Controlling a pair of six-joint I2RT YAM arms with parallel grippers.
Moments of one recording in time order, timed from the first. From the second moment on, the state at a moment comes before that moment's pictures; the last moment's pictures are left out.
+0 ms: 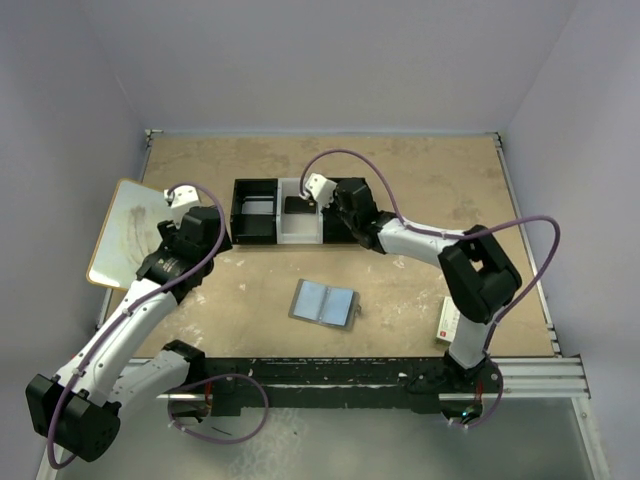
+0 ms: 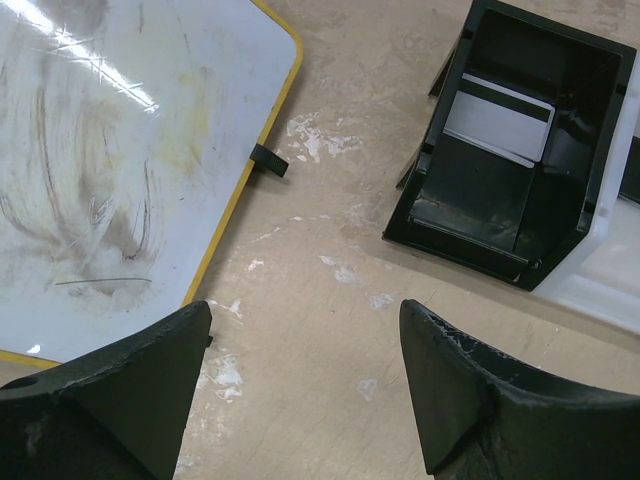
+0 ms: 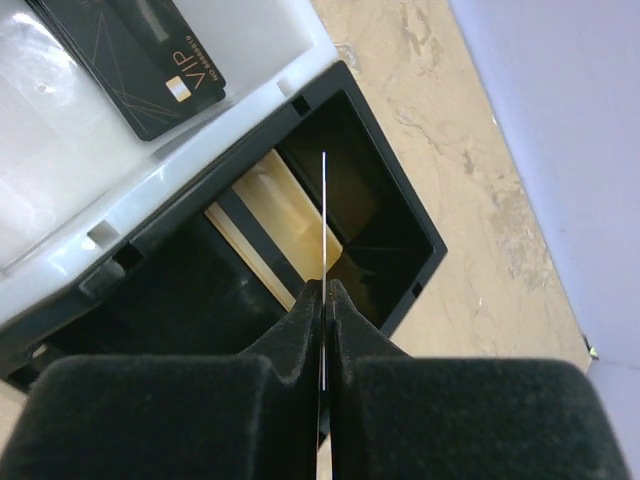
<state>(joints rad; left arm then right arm) -0.41 0.93 0.83 -0.62 -0.64 -0.52 0.66 1.78 1.11 0.17 0.27 -0.65</state>
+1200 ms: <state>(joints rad) -0.41 0.92 0.83 -0.62 -0.66 -0.51 0.58 2.03 1.32 0.09 0.21 -0.79</state>
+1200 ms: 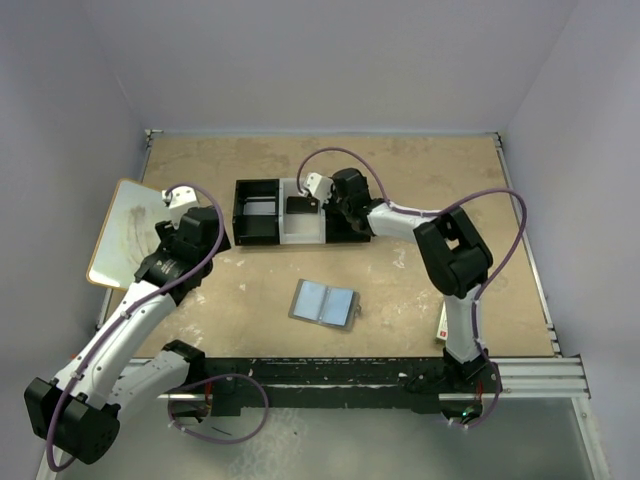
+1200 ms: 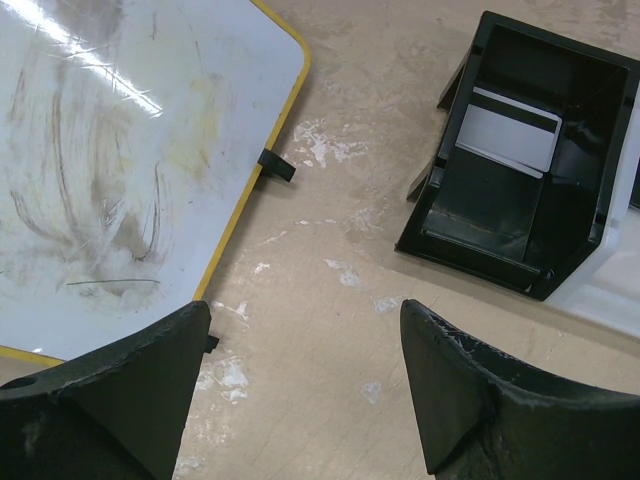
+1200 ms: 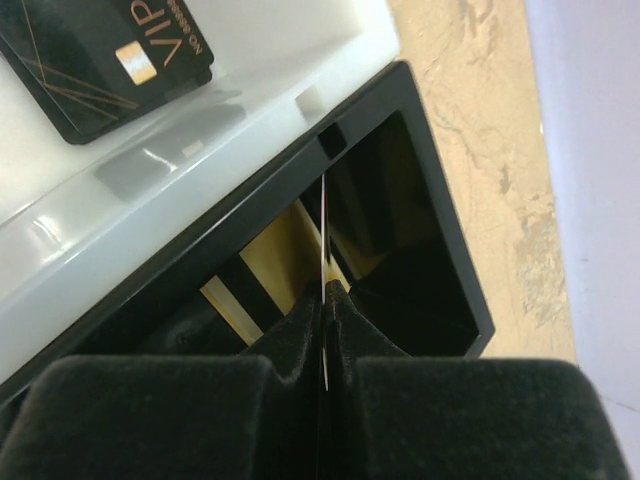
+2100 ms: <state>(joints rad) -0.41 0.92 0.83 -0.62 -0.66 -0.51 0.57 2.06 1.35 0.03 0.19 -0.79</state>
